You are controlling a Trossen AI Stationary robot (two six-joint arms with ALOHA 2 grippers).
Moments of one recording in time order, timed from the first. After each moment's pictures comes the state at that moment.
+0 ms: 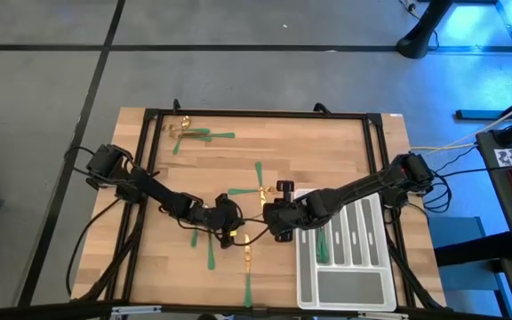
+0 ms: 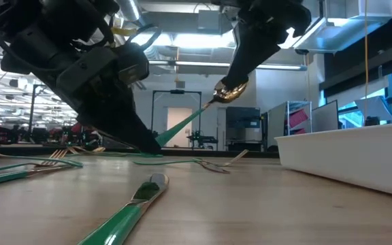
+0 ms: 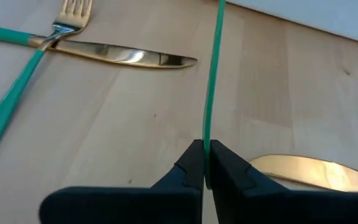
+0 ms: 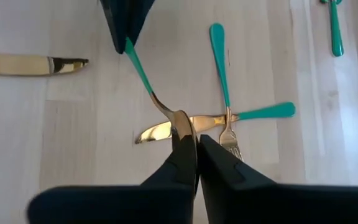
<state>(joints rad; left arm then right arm) -0.36 1.73 0.63 0.43 -0.34 -0.49 0.33 1.82 1.43 -0.73 0.43 0.18</state>
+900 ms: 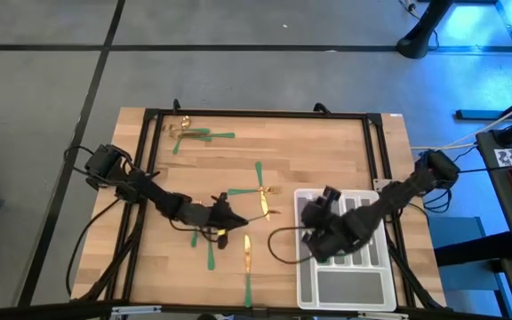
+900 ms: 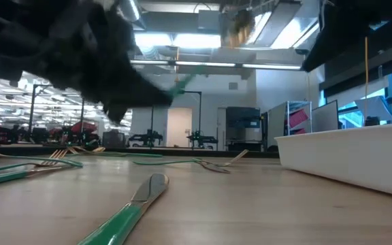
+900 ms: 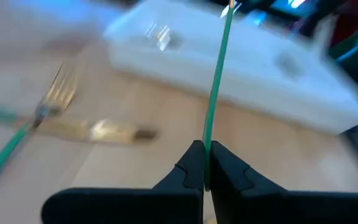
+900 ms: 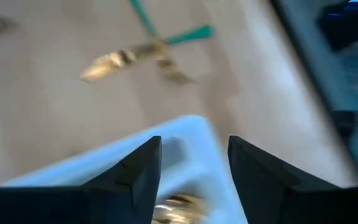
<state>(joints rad) -0.38 1.72 0.49 0.91 -0.39 -0.41 0.59 1.61 1.22 -1.03 0.74 0.85</state>
